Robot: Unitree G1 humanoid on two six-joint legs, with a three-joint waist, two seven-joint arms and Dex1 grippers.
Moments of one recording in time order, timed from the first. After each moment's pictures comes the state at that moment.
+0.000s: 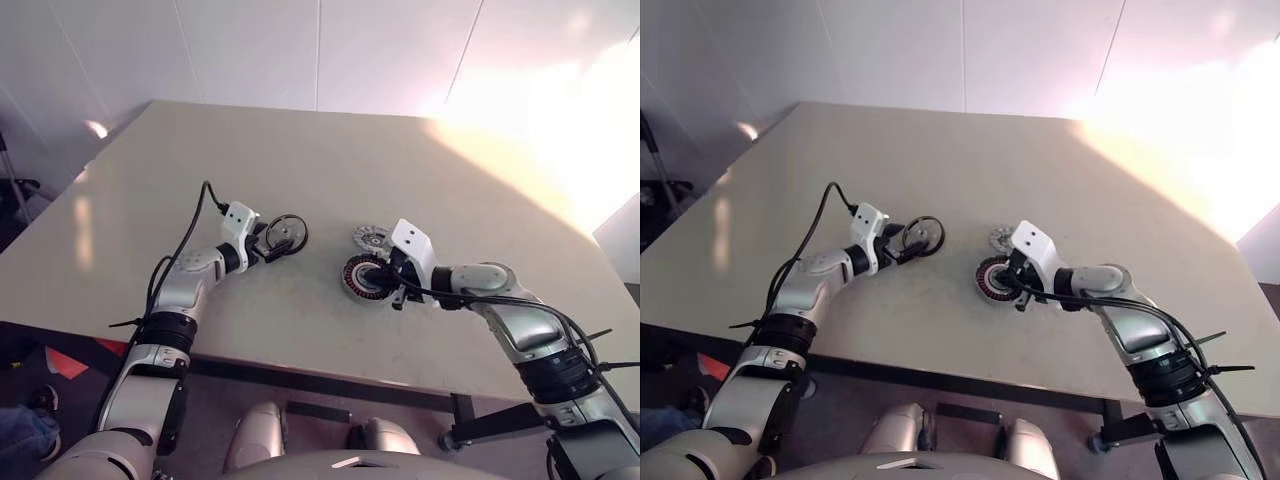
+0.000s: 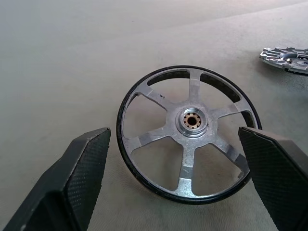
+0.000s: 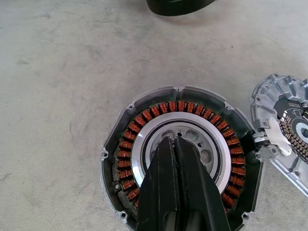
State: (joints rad) left arm -0.54 0.29 0.00 0.53 -0.18 0.21 -0.71; right arm -0.31 -0.61 0.22 -0.14 0.19 0.59 0.88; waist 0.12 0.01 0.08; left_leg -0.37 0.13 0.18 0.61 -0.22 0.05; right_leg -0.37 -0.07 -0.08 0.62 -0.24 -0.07
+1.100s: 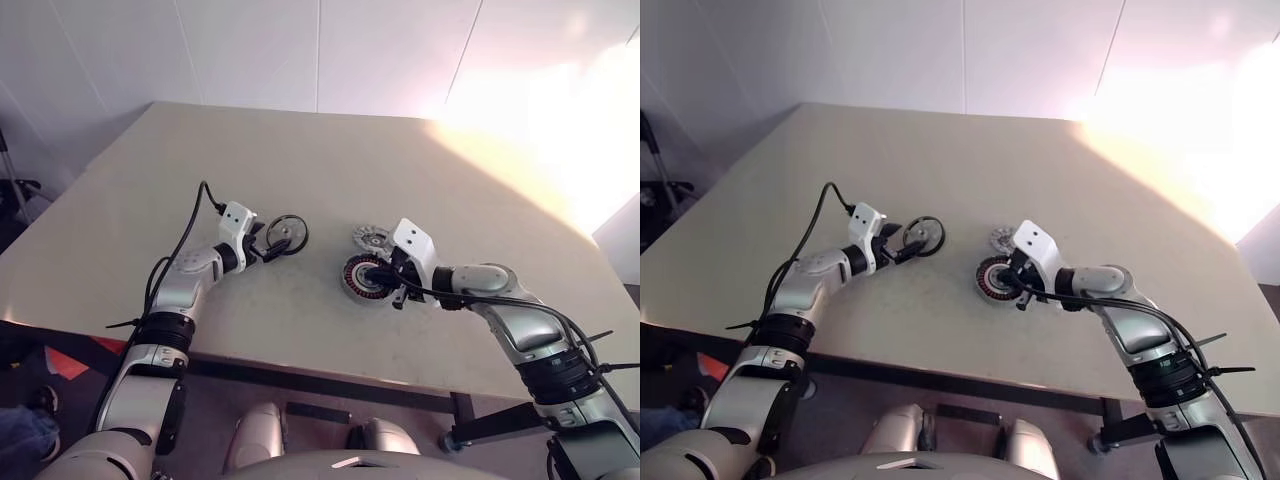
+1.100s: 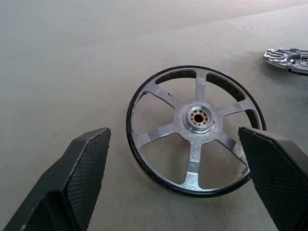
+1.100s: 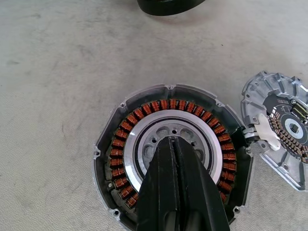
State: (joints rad) left arm -0.54 0.29 0.00 0.54 -0.18 0.20 -0.71; right arm -0.31 -0.61 0.21 -0.14 0.19 0.59 0.86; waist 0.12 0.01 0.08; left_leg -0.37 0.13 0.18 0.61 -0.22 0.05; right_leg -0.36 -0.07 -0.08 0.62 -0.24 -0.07
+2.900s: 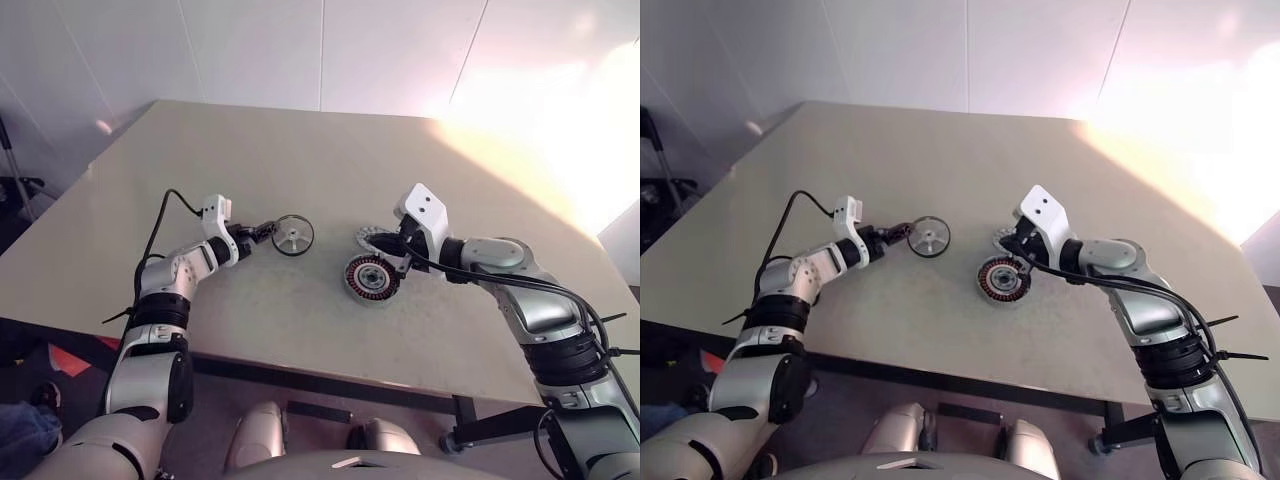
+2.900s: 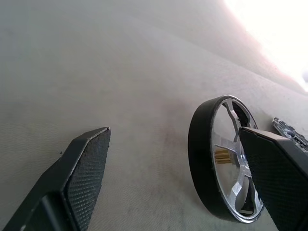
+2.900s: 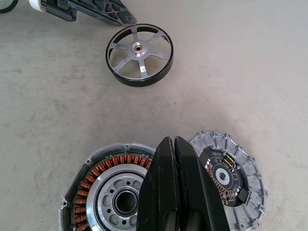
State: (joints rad) left arm -0.67 0.26 0.23 0.65 -0.42 0.63 -0.62; right arm -0.40 -0.61 0.13 -0.20 0.22 0.62 0.82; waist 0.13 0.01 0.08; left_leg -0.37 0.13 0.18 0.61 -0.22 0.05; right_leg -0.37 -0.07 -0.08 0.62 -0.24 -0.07
